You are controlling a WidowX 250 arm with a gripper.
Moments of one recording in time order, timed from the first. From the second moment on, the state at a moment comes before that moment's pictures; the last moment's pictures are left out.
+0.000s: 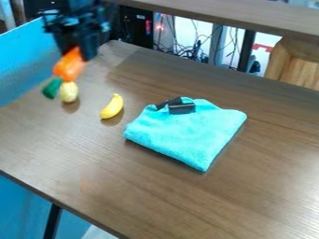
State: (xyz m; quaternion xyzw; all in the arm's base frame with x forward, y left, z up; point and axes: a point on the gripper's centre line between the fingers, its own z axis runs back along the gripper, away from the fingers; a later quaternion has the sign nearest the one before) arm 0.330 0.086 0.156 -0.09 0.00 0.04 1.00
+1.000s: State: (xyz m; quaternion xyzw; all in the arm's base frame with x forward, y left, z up) arm 0.310 -0.110 0.112 -0.15 -0.07 -0.05 0.98
